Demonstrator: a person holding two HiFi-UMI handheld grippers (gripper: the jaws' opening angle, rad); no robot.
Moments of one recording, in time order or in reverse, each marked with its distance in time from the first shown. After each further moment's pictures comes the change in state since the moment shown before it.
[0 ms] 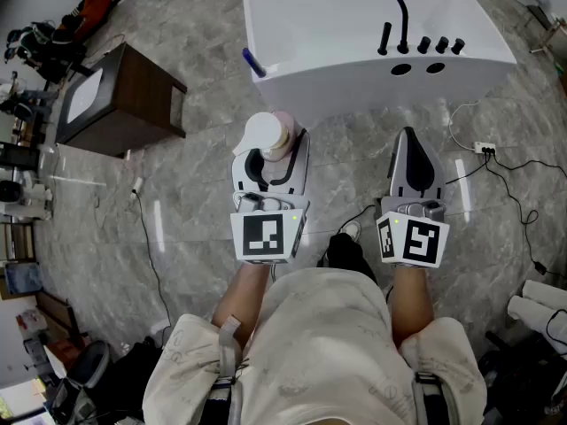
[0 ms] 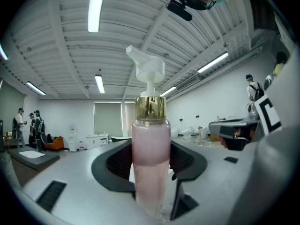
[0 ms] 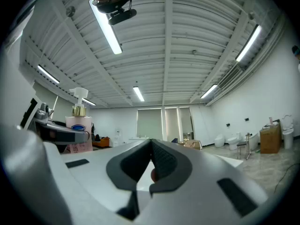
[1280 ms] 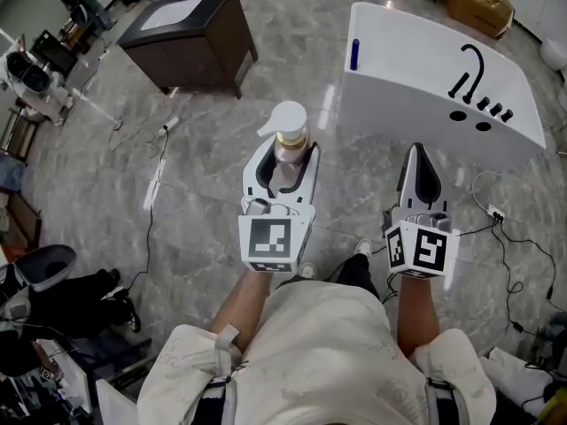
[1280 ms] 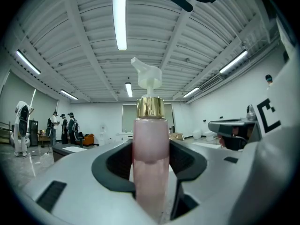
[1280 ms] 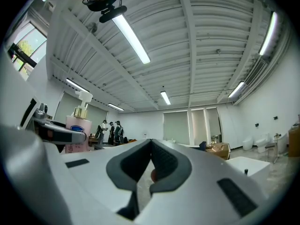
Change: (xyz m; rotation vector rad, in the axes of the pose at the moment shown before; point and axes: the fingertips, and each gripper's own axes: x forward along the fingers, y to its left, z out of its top) left arm -0.296 0.144 0.016 -0.044 0.010 0.267; right arm -0.123 0.258 0.068 -0.001 -0.029 0.274
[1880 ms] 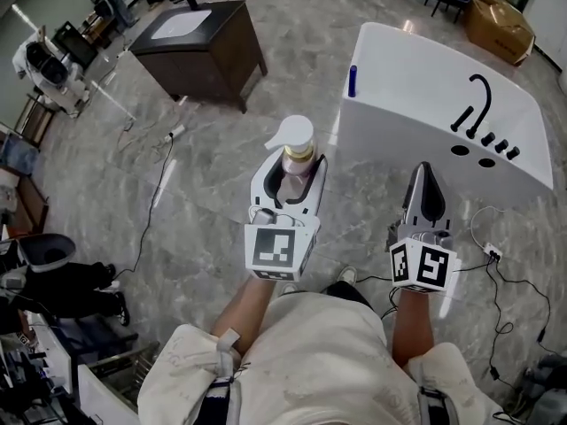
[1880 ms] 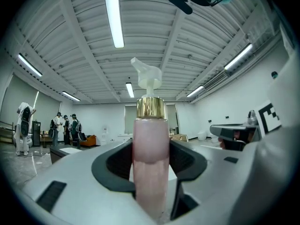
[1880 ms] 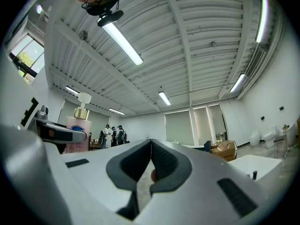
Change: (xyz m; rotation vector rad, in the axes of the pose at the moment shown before) left arm 0.120 -0.075 0.014 -0.001 -0.014 0.054; right arm 0.071 -0.133 -0.019 0.059 -0.029 0.055
